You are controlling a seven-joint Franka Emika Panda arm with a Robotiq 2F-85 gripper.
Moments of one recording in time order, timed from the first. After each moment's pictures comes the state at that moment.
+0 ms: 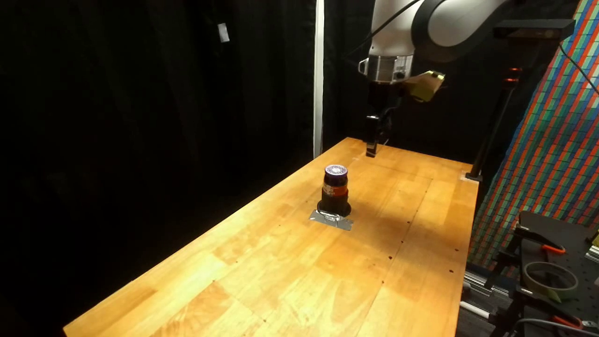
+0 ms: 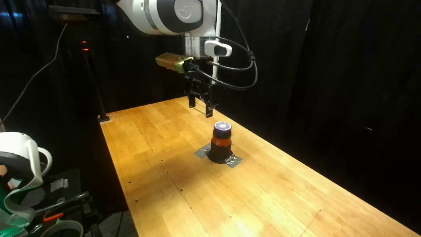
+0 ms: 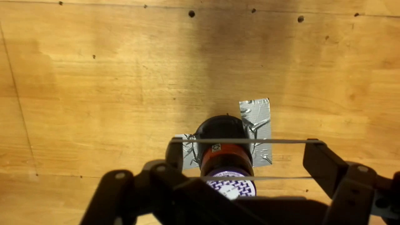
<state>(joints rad) 0.10 0.15 0.10 -2.05 -0.10 2.22 0.15</state>
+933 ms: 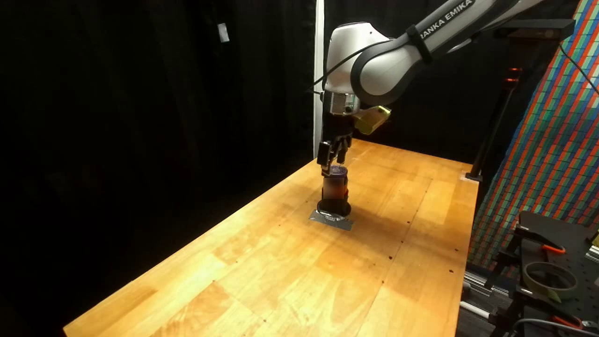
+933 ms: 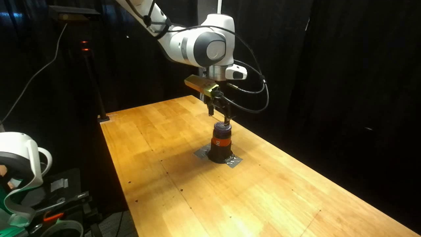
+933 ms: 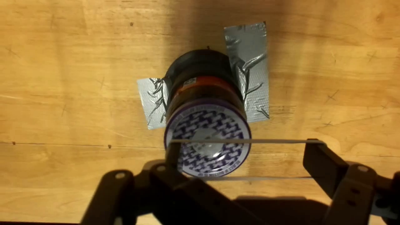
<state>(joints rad) 0.13 0.50 0.08 -1.74 -0.09 2.32 0.15</state>
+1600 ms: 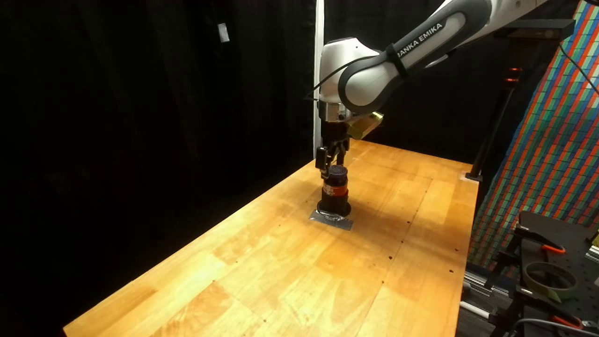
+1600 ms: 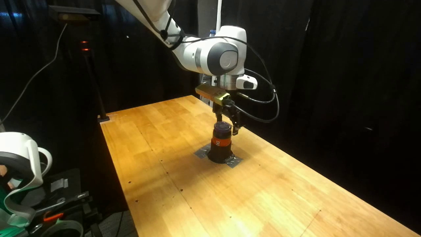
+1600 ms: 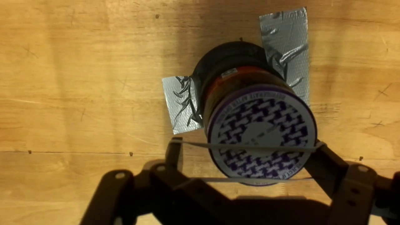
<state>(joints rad) 0.13 0.62 0.03 -1.61 -0.10 2.25 0.15</state>
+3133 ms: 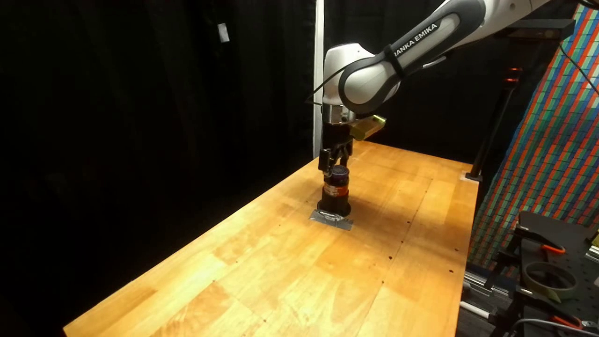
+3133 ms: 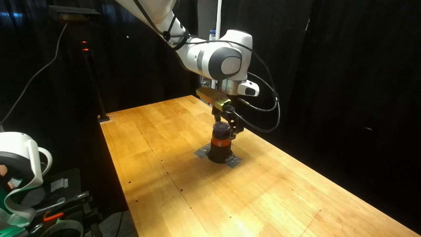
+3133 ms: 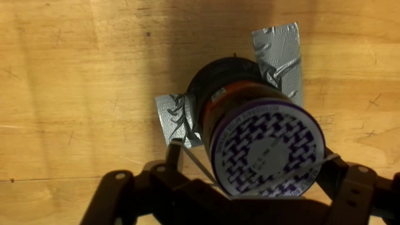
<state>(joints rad) 0.09 0.62 0.05 -1.63 -0.02 2.24 0.09</state>
